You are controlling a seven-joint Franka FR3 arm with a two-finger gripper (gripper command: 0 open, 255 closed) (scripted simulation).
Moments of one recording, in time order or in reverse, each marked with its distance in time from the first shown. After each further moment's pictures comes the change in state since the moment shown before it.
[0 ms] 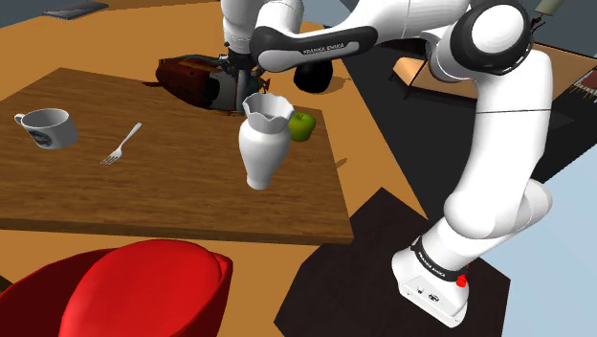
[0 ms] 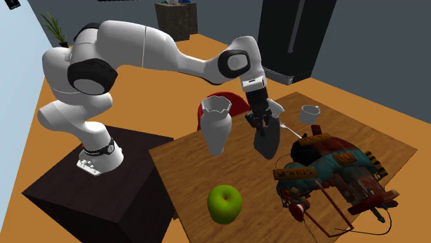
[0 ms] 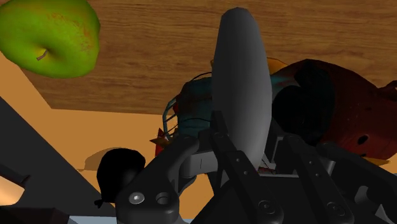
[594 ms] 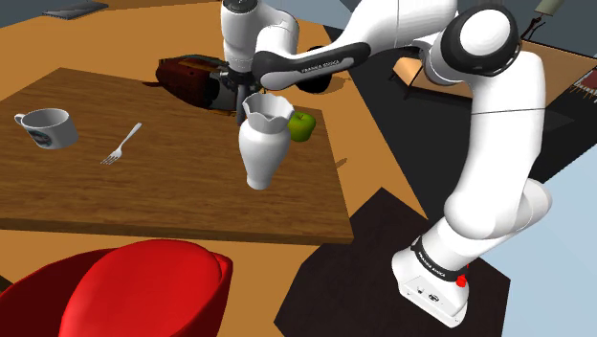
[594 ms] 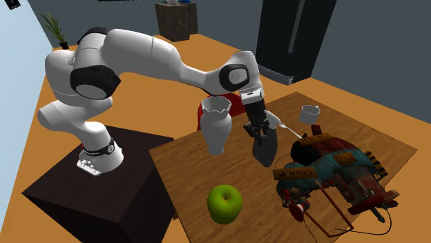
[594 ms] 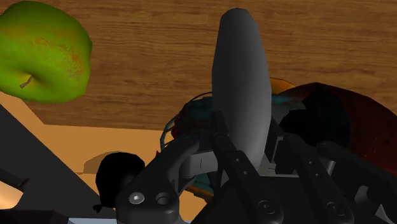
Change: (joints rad) arm 0.008 0.040 -0.034 -0.053 -0.055 0.064 0.065
